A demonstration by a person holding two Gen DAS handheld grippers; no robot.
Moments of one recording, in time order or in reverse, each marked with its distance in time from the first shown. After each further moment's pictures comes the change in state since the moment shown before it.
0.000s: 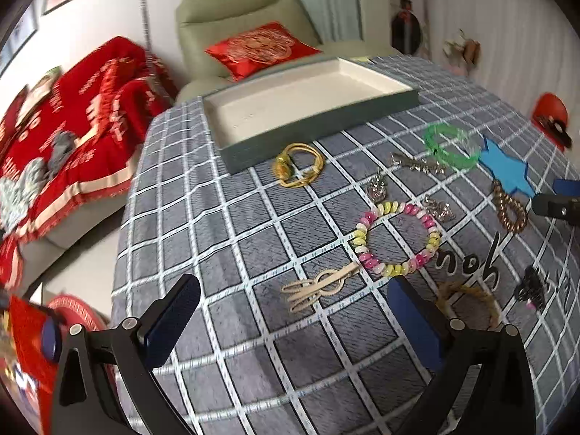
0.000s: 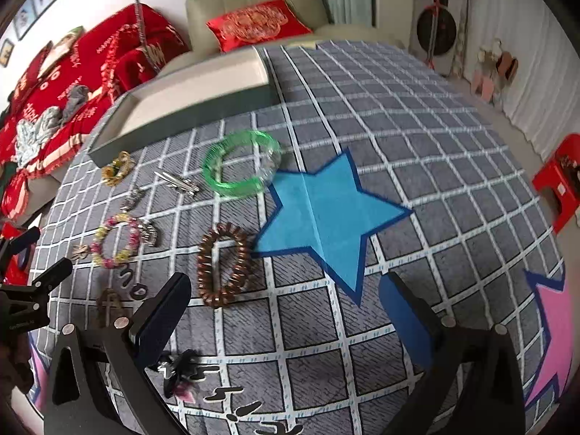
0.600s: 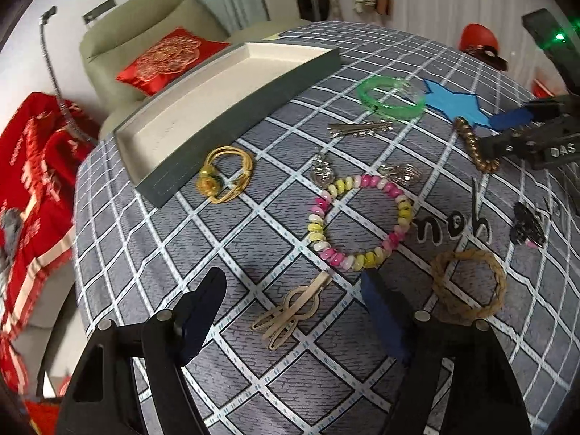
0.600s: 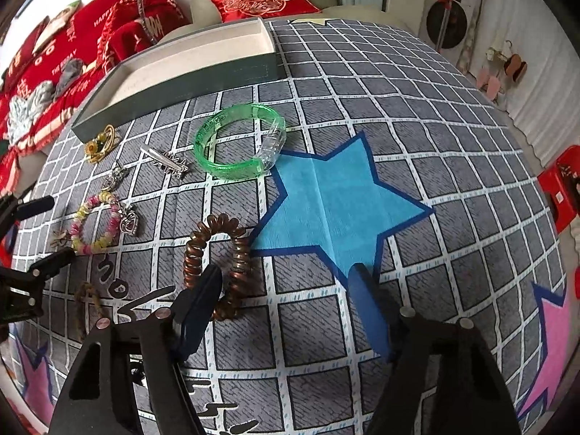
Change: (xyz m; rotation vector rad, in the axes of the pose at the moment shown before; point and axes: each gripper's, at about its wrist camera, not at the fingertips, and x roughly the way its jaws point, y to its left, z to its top) left arm 0.028 -0.017 0.011 0.316 0.050 -0.197; right arm 0.023 0.012 0.007 -0.073 0.085 -0.045
